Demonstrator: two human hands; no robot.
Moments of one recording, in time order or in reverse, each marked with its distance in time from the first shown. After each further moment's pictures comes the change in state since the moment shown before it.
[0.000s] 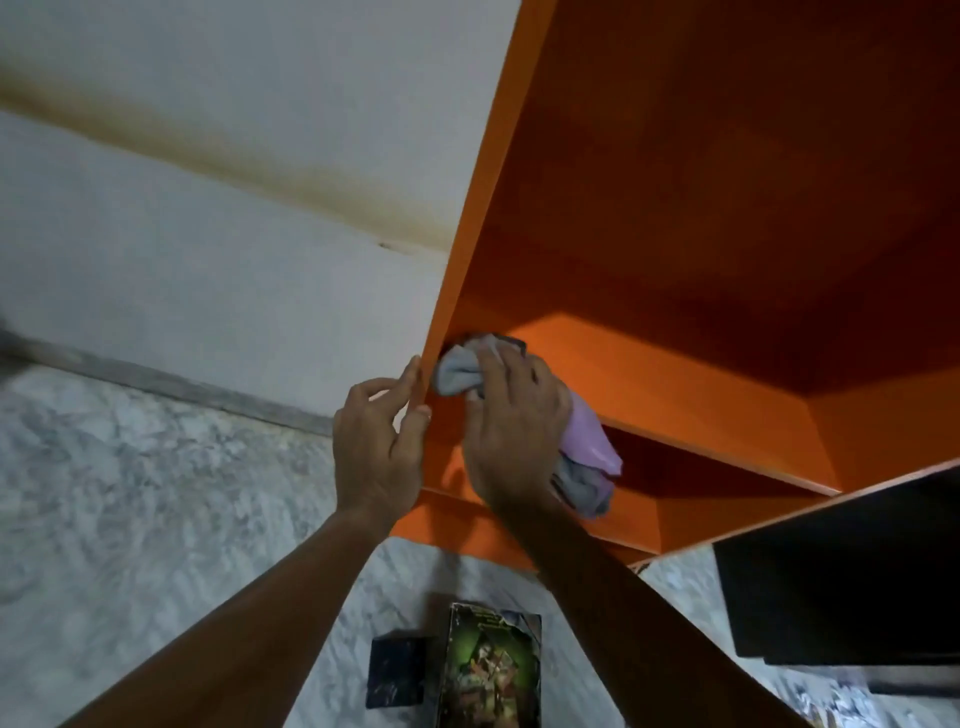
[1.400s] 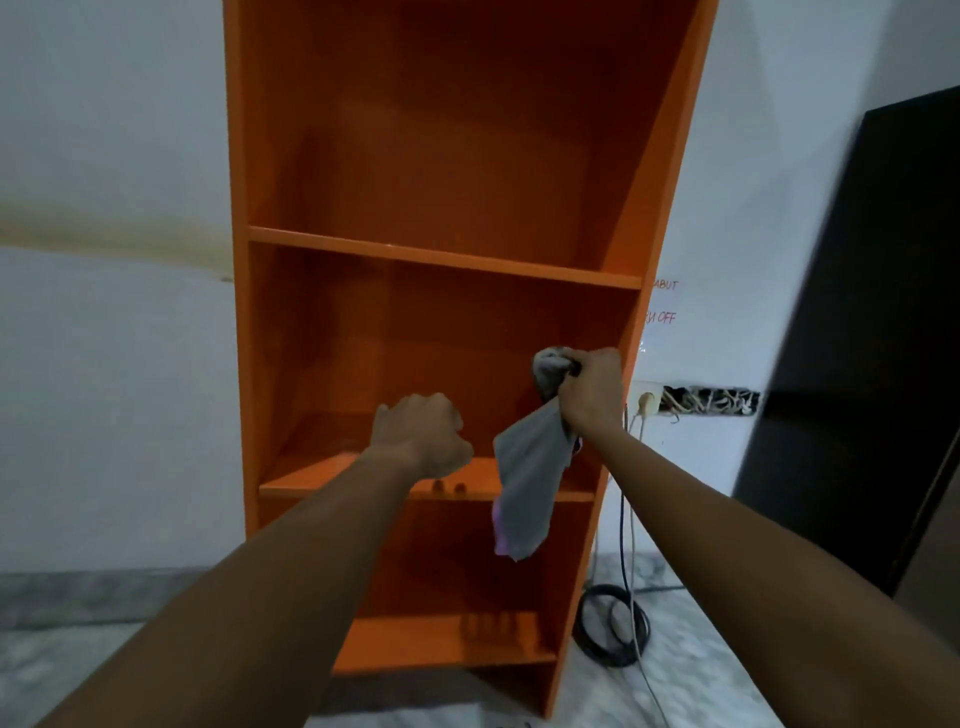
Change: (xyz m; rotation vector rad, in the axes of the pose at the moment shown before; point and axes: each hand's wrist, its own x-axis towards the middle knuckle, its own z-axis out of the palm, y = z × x) left_hand -0.137 -0.060 0.186 0.728 -0.413 0.525; right_hand -0.164 0.272 0.008 0.289 0.319 0.402
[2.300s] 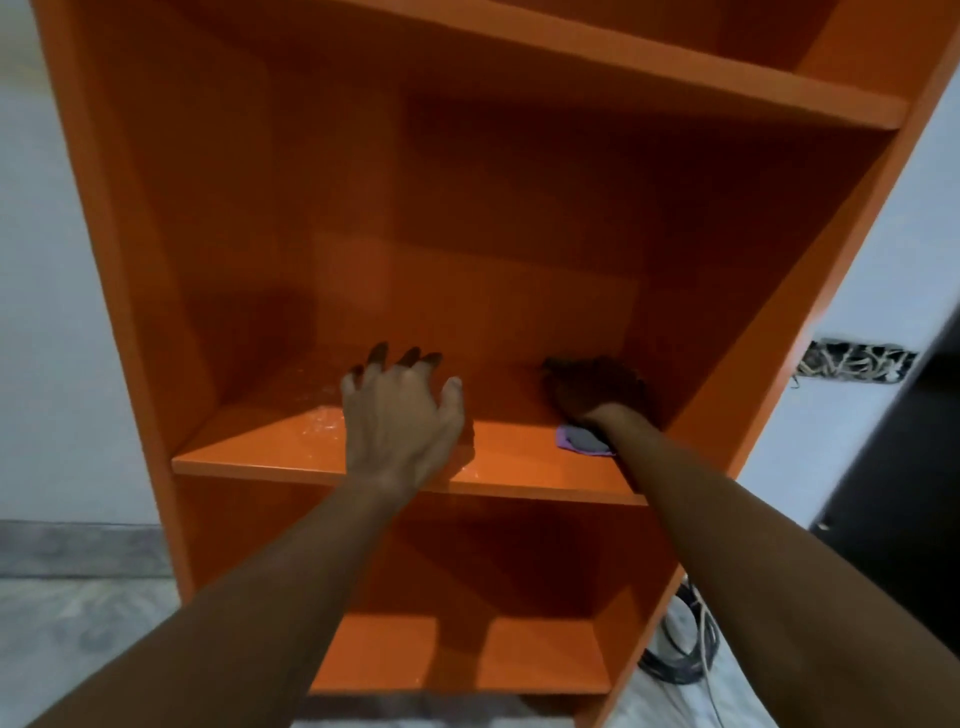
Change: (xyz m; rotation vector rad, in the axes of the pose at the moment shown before) left_hand 0.101 -0.076 0.132 -0.048 0.401 -0.161; right_hand 0.059 0.121 0.179 -0.435 -0.535 0.134
